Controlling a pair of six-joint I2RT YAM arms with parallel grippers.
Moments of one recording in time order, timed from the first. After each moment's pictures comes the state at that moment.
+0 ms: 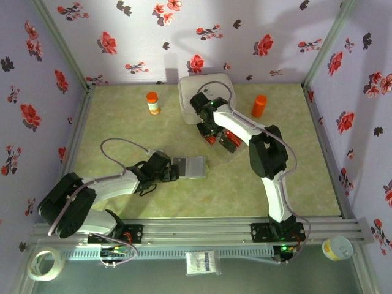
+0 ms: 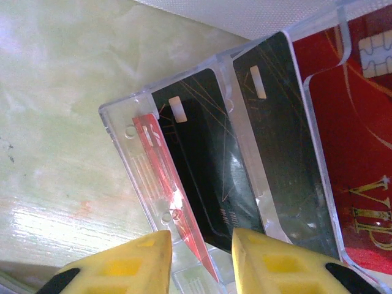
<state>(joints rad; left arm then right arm) -0.75 1.37 0.52 -0.14 -0.23 -0.70 0.64 2.15 1.86 -1.03 0.20 0.16</state>
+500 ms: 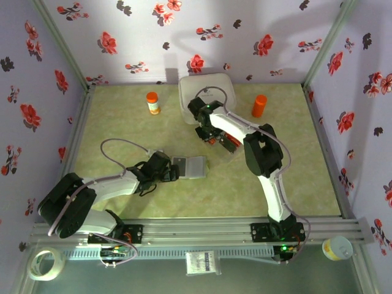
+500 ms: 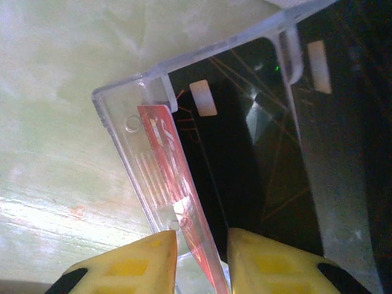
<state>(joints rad) -0.75 1.37 0.51 -0.13 -0.24 -0.70 0.65 2.22 1.86 -1.04 0.19 0.15</state>
